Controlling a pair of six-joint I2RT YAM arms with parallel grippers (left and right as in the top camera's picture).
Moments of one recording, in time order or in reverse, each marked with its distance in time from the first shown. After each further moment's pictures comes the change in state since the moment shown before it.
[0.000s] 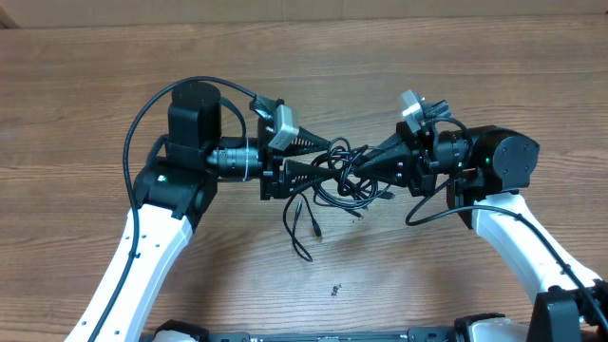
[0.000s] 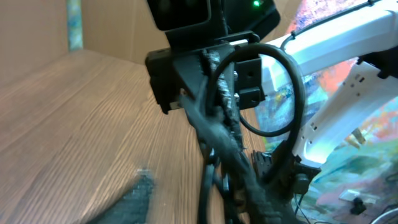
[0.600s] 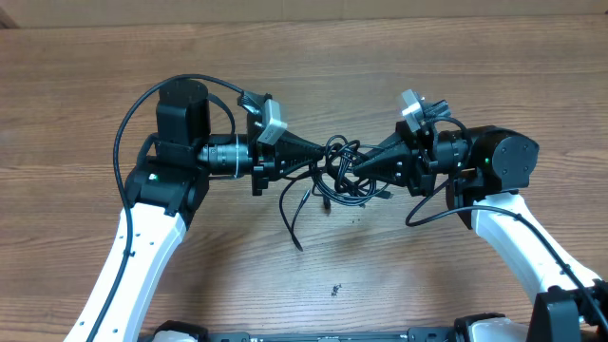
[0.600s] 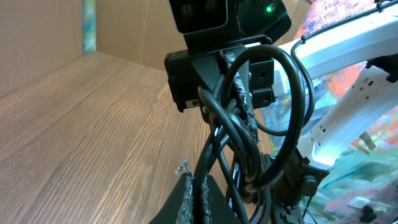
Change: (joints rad) left arm 0.062 0.000 0.000 0.000 0.016 0.007; right arm 0.002 0.000 0.000 0.000 0.005 0.000
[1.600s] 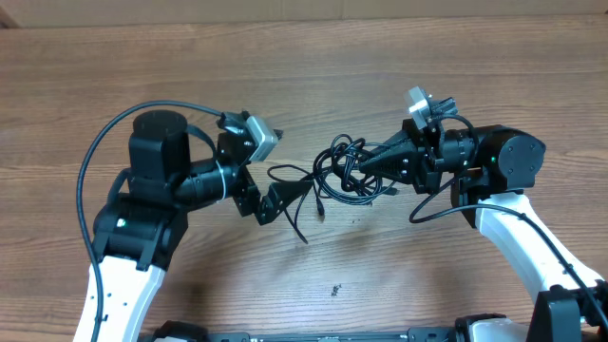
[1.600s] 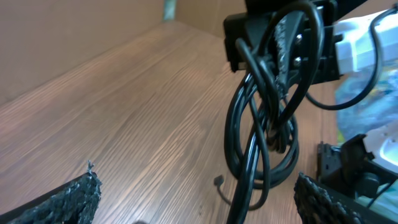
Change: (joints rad) left arm 0.008 -0.208 0.000 -0.270 -0.358 0.042; right arm -0.037 0.000 0.000 0.003 -0.004 0.011
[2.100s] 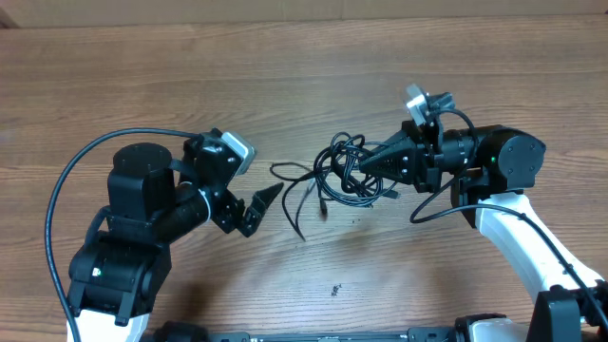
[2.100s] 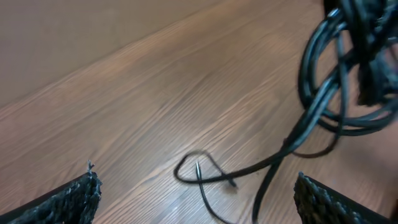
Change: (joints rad) left arm 0.000 -0.166 0.000 -0.194 -0.377 0.000; right arm 0.000 0.000 0.000 0.000 0.000 0.083
